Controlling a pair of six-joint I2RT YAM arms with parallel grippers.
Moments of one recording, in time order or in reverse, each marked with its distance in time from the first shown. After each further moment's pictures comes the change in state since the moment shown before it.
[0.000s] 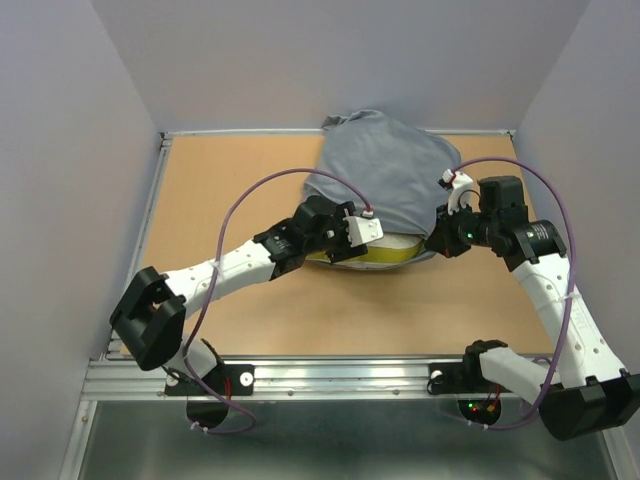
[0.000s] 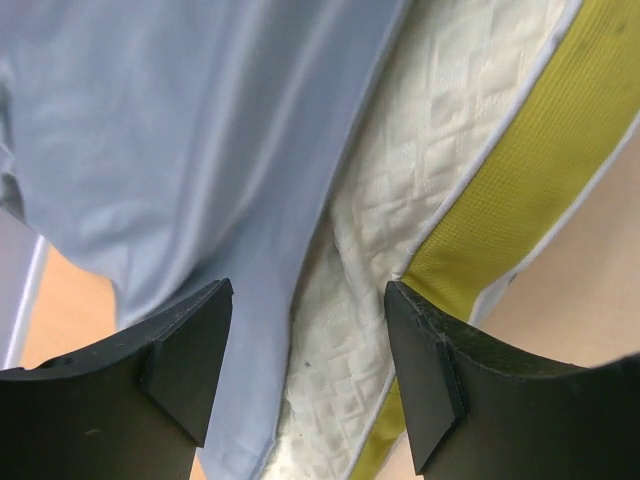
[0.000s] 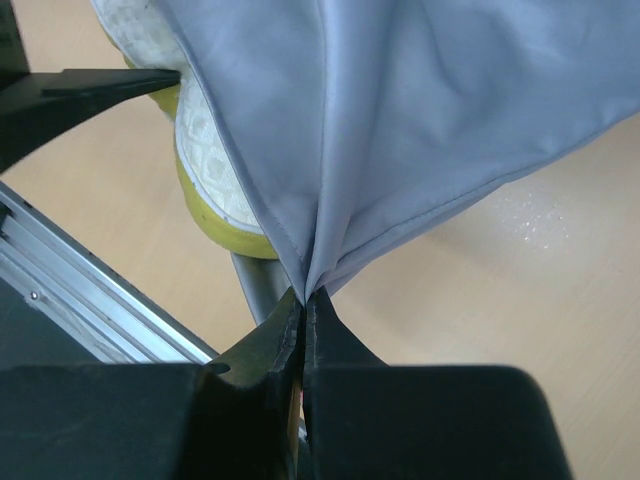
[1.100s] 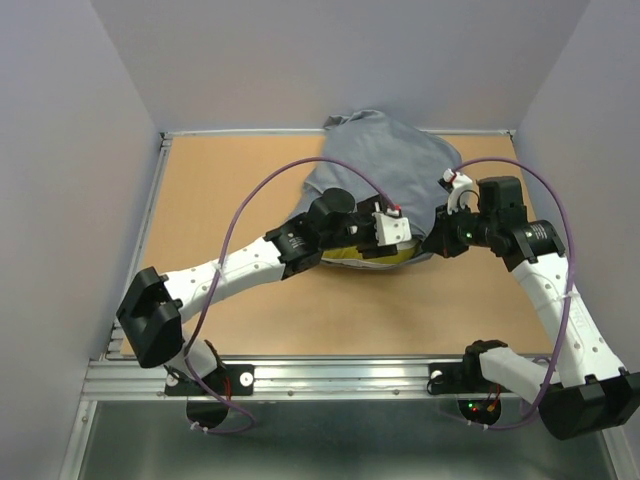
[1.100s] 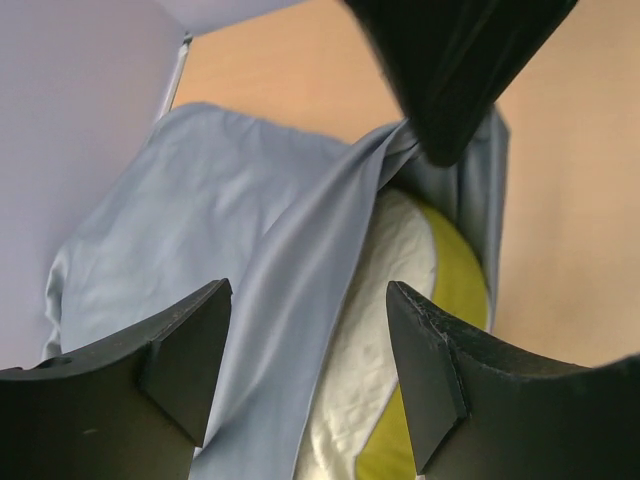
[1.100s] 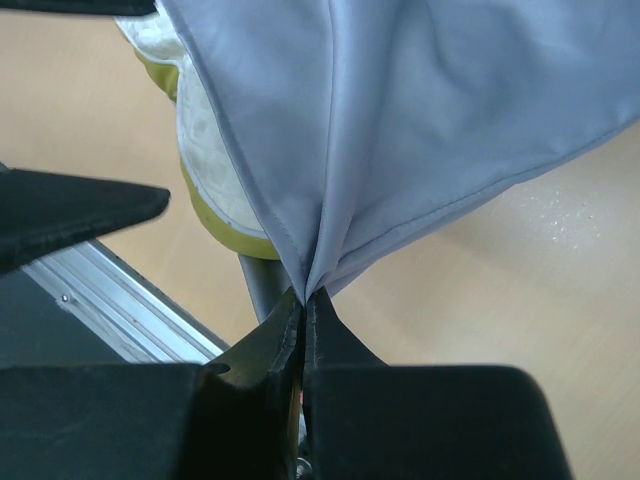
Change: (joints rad) left arm -0.106 0.042 0.181 0.048 0.108 -0.018; right arm 0.000 0.003 -0.009 0.008 -0.030 0.048
